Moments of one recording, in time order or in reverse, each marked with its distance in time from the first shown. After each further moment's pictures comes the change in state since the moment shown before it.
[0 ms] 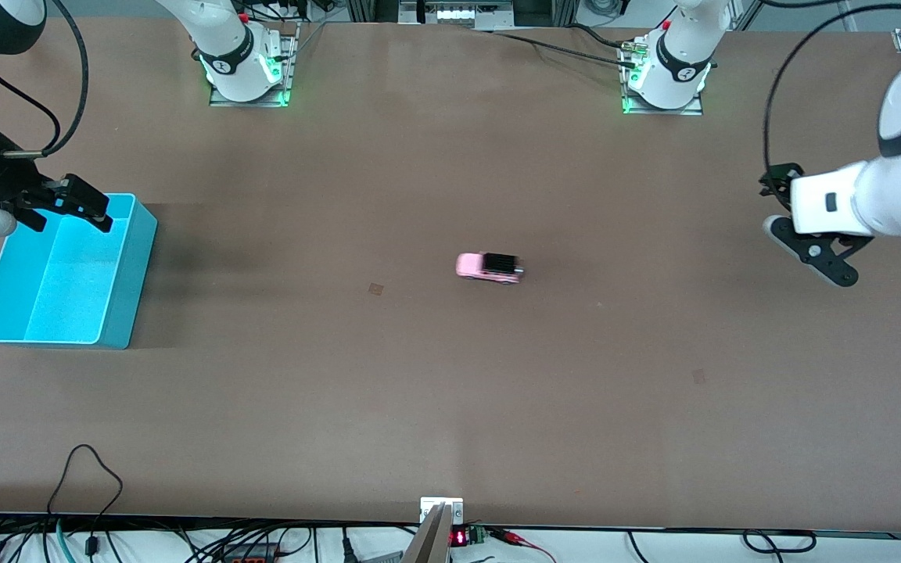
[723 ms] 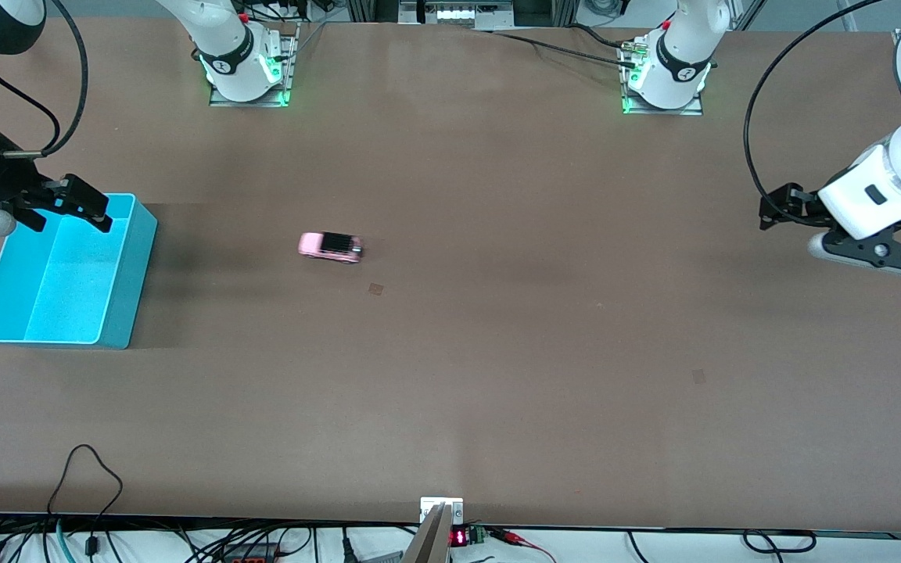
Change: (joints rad) left arm -0.368 -0.158 0.499 -0.103 -0.173 0.334 -0.311; right arm -0.001 0.000 0.000 0.000 0.000 0.000 0.000
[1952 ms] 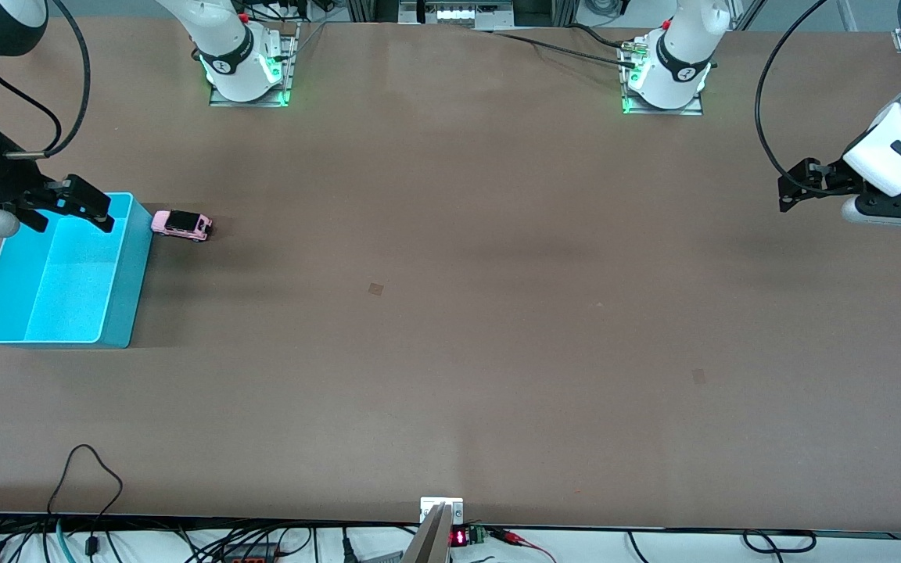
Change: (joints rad) left arm -0.157 -0.185 0.206 -0.224 0.000 0.097 -0.043; right arm 0.002 0.010 0.004 0.000 0.000 -0.008 -0.024
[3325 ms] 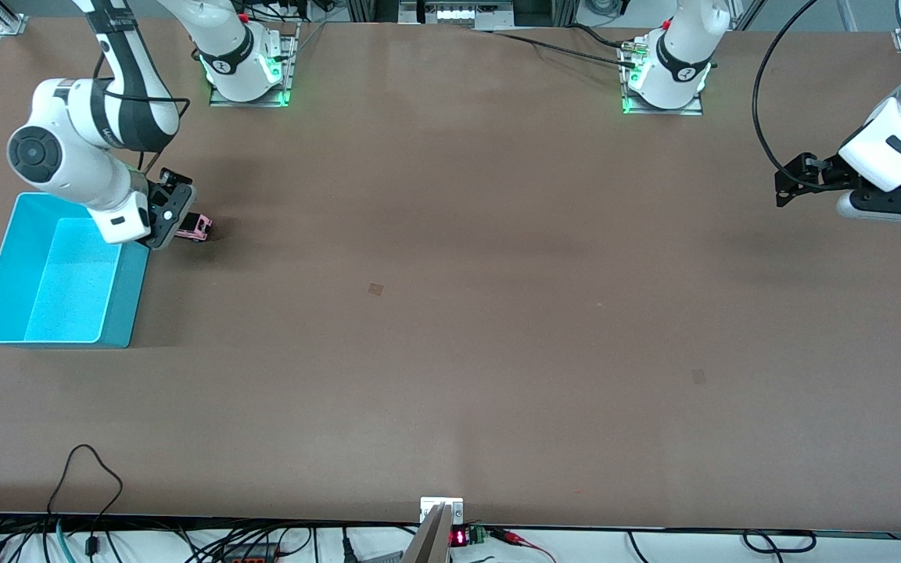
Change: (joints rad) left arm -0.008 -0.008 -0.002 0.001 0.000 -0.023 0.000; right arm -0.083 0.010 -0.005 -0.753 -0.050 0.528 -1.185
